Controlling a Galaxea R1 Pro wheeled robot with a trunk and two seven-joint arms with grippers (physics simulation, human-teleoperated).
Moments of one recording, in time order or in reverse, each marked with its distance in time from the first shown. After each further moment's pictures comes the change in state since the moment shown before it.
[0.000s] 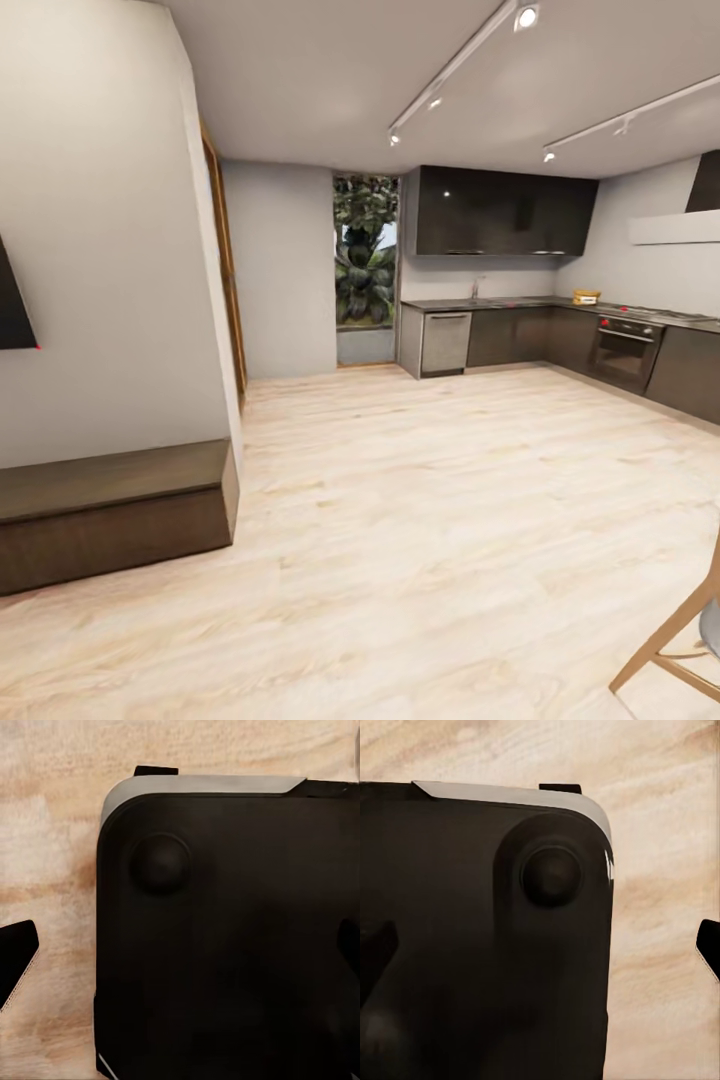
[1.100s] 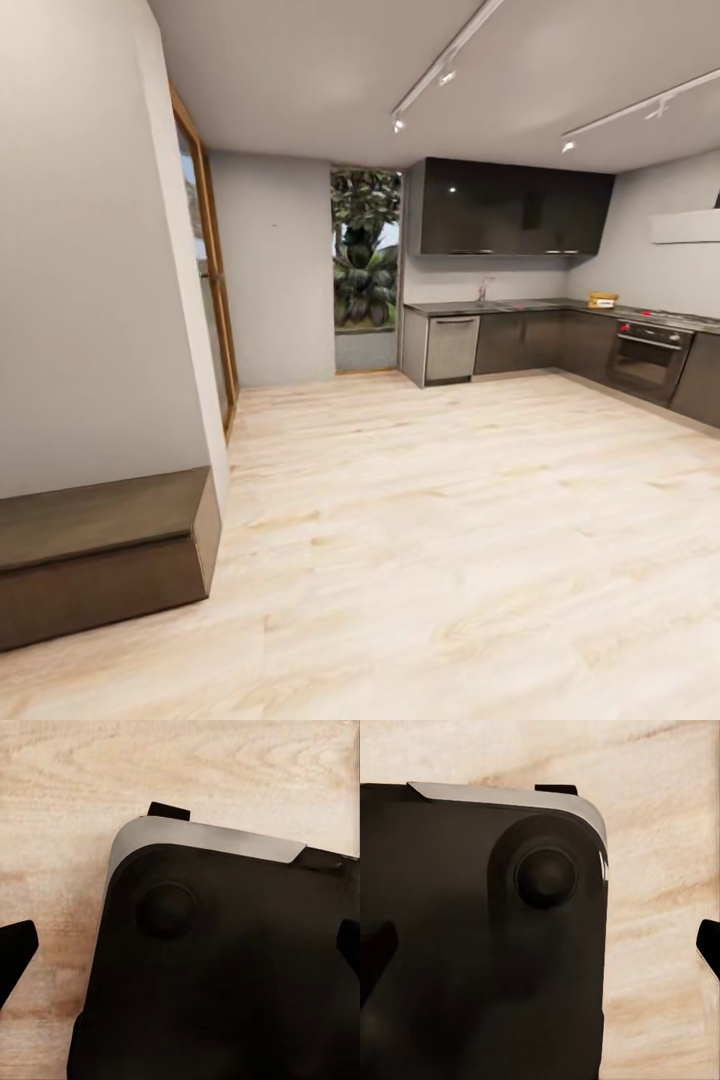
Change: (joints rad) left arm 0.000 0.016 0.015 -0.061 0.155 -0.002 0.001; right arm 0.000 -0.005 -0.001 0.000 -0.001 -0.002 0.000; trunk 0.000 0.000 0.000
